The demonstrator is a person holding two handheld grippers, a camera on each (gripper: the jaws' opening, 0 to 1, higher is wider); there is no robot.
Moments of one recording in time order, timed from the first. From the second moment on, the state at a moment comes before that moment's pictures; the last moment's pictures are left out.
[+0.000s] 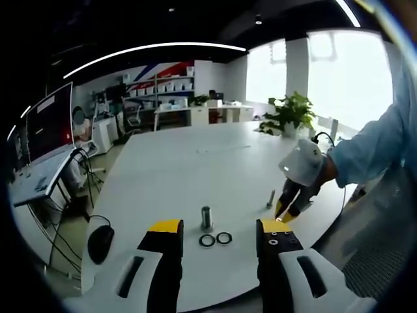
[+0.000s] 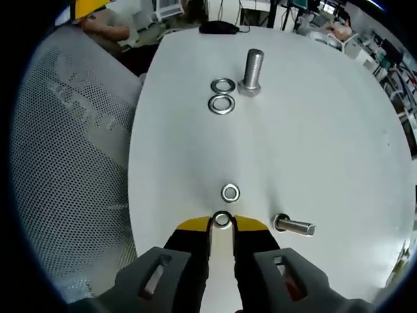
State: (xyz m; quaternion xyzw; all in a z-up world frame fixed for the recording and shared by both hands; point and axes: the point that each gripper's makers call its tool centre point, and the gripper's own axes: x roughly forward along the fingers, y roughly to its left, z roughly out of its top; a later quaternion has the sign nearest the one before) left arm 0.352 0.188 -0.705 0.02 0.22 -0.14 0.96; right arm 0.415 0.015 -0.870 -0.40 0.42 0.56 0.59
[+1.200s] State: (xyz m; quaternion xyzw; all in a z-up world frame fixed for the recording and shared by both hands) left arm 0.352 0.187 -0.705 0.02 0.22 -0.14 0.96; right arm 0.449 -0.011 -0.834 -0.38 0.41 0.54 0.63
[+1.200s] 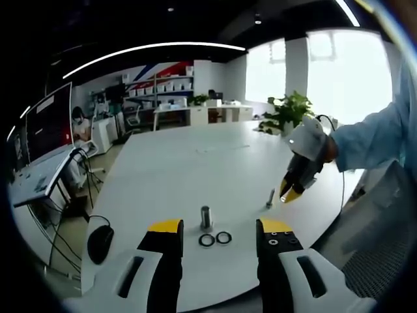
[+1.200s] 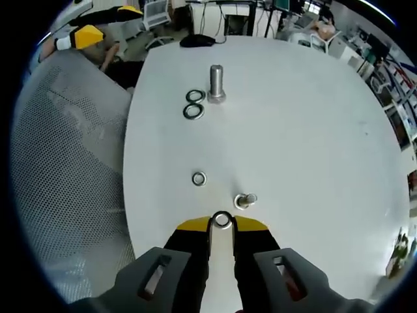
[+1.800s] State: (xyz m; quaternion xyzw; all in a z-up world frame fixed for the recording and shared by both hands) left arm 0.351 0.187 -0.707 0.02 0.23 -0.14 0.96; right arm 0.462 -0.007 -0.813 -0.38 0.39 0.54 0.64
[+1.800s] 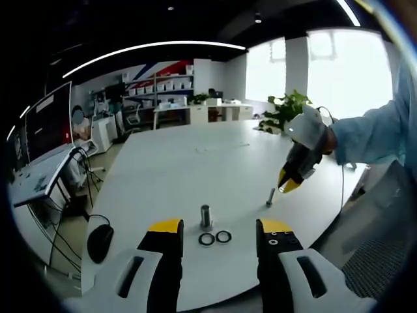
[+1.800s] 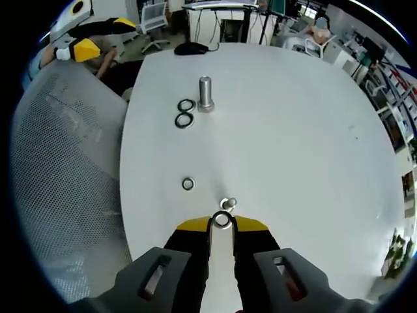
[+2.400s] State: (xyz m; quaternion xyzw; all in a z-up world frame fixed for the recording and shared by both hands) left arm 0.351 0.187 -0.707 0.02 0.23 -0.14 0.96; right arm 0.470 0.007 -0.813 -0.40 0.38 0.54 0.64
